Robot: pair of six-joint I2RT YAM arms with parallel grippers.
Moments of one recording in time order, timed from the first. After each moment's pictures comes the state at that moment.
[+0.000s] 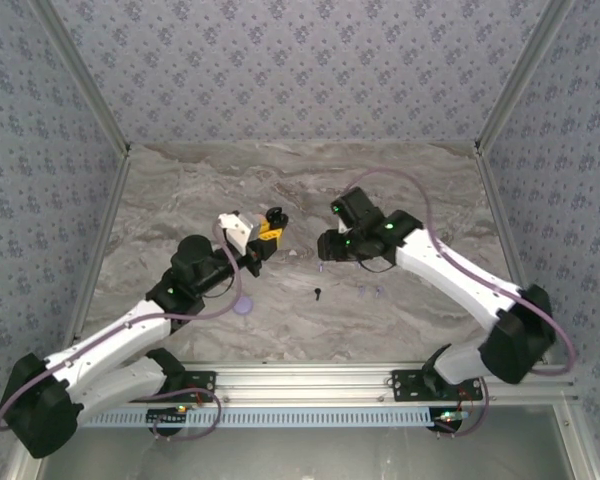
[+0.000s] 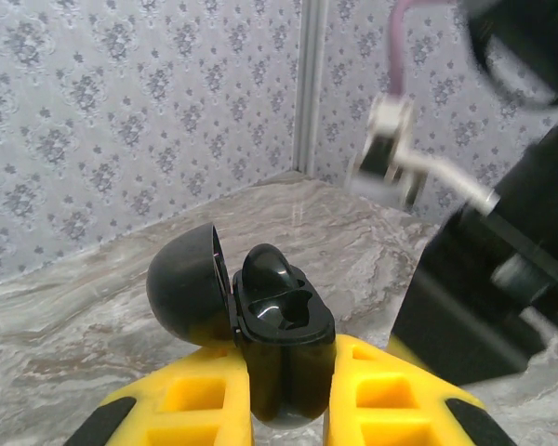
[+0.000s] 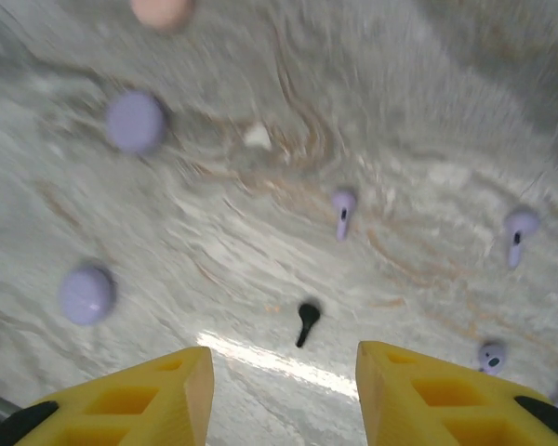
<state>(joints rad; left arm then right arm) -0.71 0.93 0.55 0.34 0.15 -0.05 0.71 1.44 1.21 -0.81 -0.06 0.55</state>
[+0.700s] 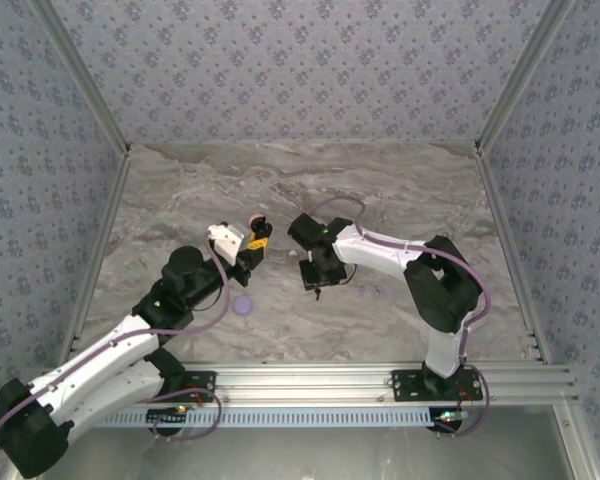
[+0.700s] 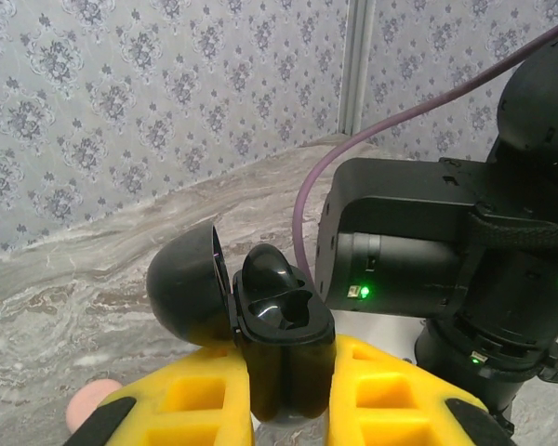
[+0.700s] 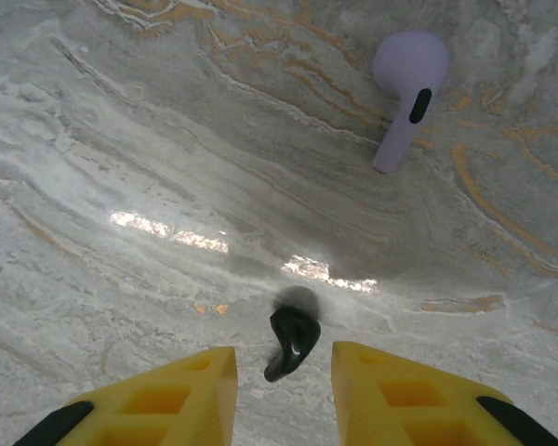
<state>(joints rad) -0.71 0.79 0.50 0.17 0.05 -0.02 0.82 1.85 1.29 -0.86 -0.05 0.55</state>
